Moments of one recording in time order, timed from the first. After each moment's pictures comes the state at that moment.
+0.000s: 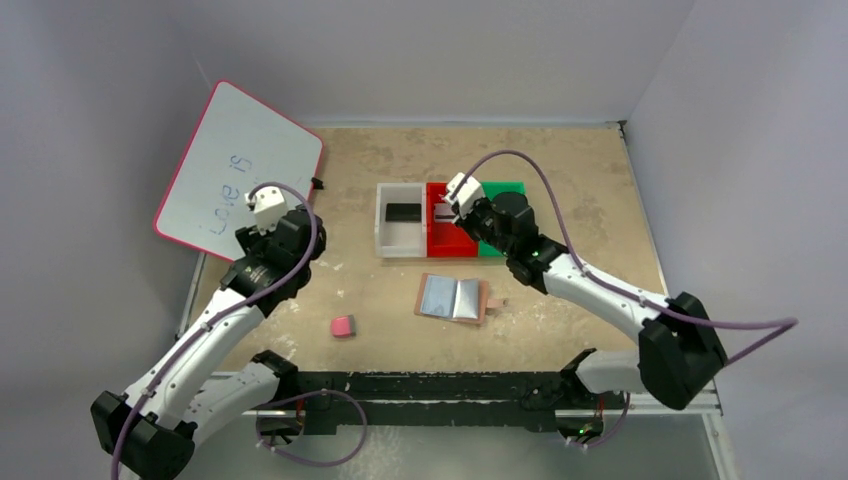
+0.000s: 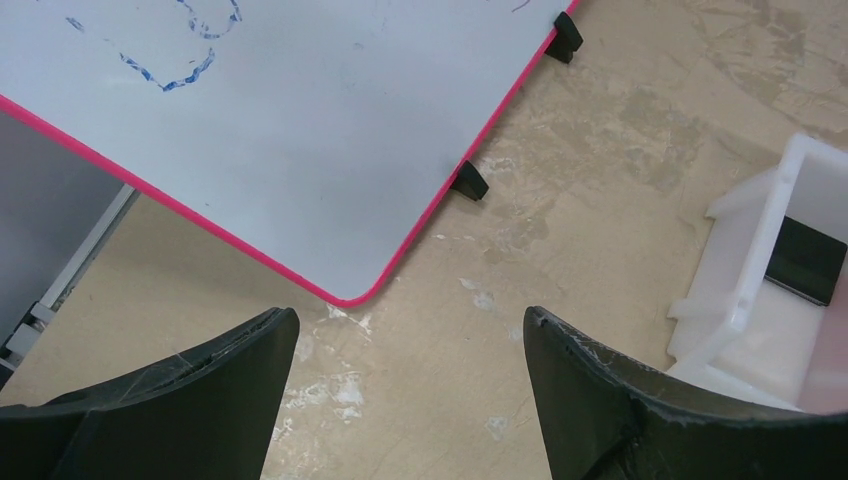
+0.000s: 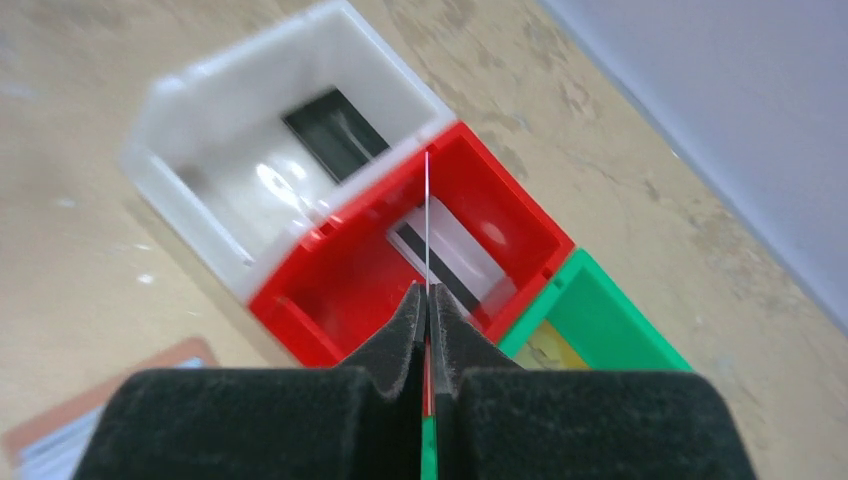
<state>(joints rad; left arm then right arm) -0.50 0.91 0.85 -0.71 -0.83 -0.62 0.64 1.27 0.79 0.20 -0.01 -0.31</state>
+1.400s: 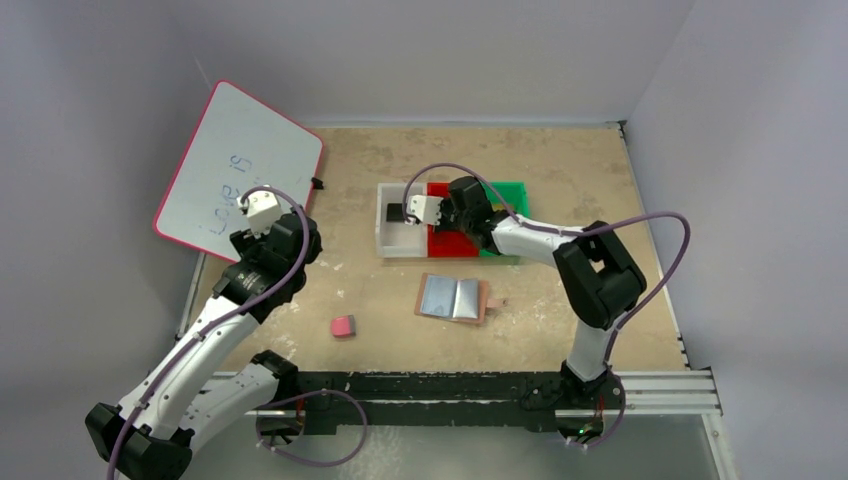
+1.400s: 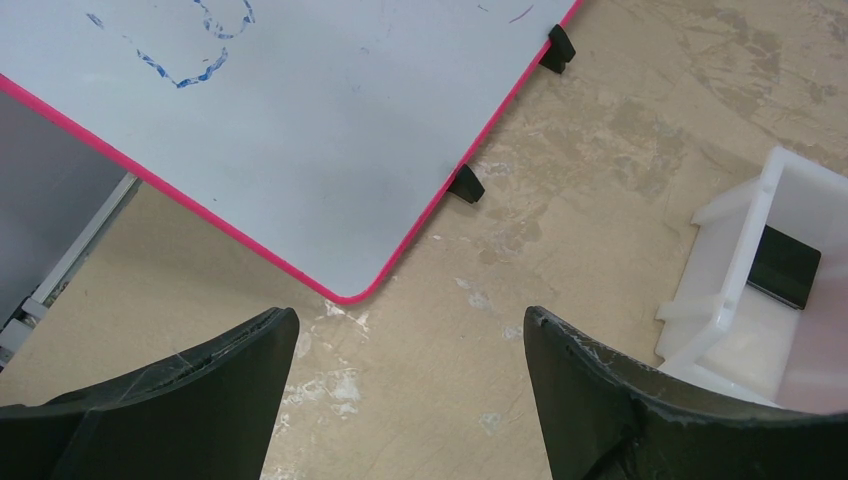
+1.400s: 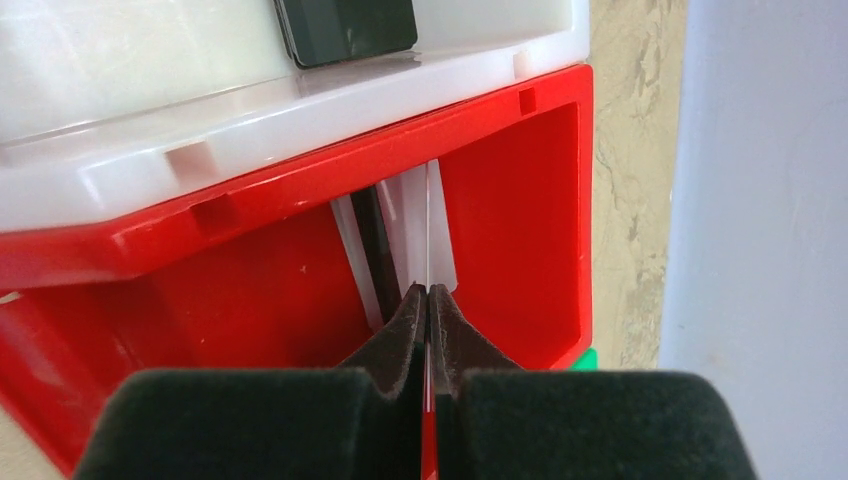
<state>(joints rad) -0.50 0.85 0.85 -0.73 -0.83 -0.65 0.62 1.81 1.09 0.03 0.06 -0.95</state>
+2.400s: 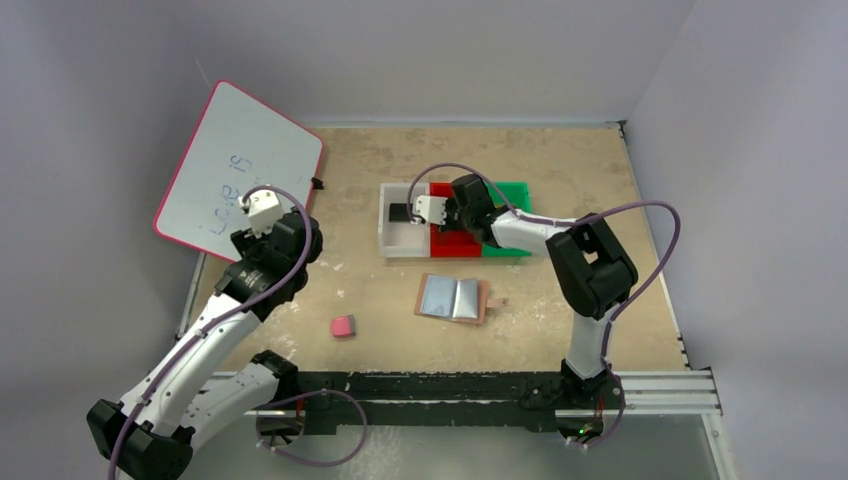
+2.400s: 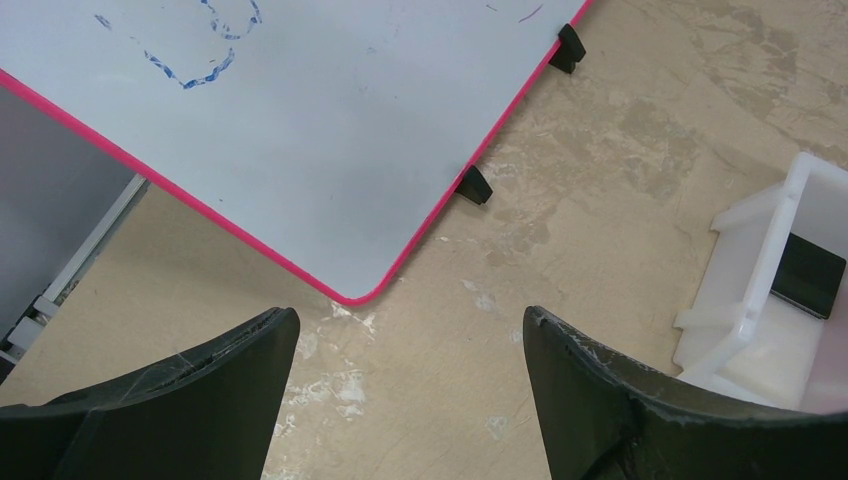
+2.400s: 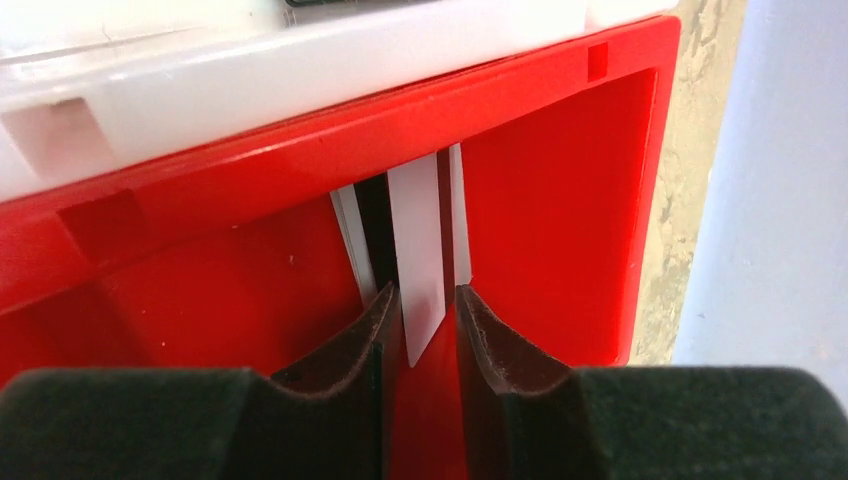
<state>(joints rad) -0.50 0.86 0.85 -0.73 -0.84 -0.65 0.57 1.89 1.13 0.00 0.07 -1.02</state>
